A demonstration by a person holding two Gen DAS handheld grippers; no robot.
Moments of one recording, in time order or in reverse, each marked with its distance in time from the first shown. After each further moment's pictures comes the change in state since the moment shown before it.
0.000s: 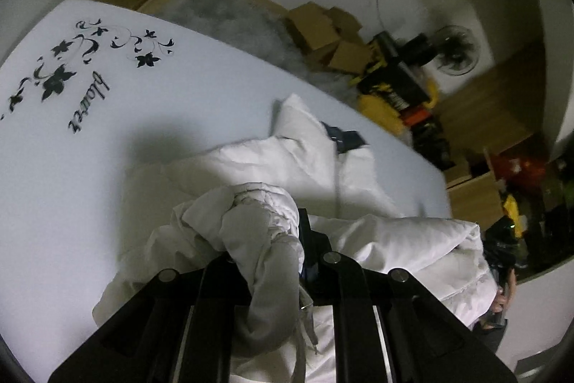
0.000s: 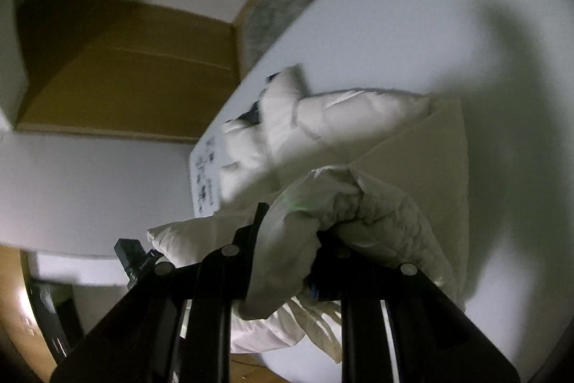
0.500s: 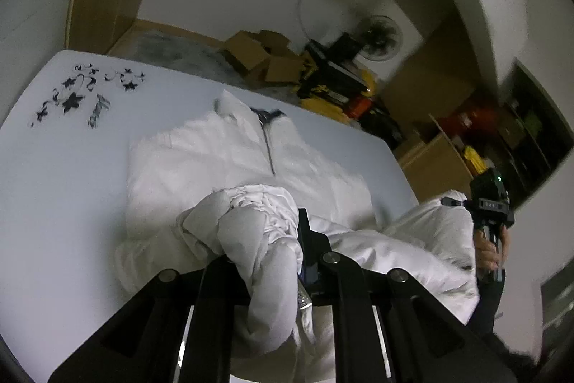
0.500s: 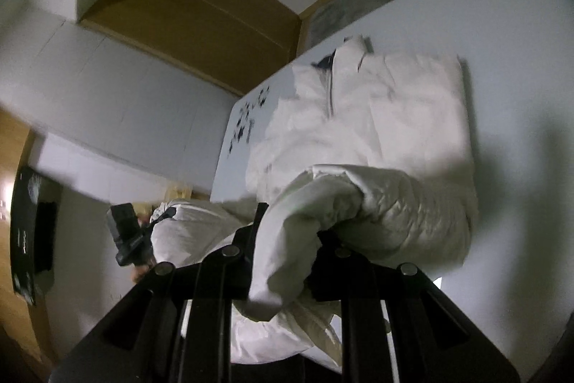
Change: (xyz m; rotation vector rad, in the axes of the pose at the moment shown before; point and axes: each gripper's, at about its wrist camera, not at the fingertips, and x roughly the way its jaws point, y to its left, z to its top) left arm -0.160 -0.037 -0.136 0.232 -0.133 -0.148; right arm -0.096 0.052 -0.160 -0.329 -0.047 0.090
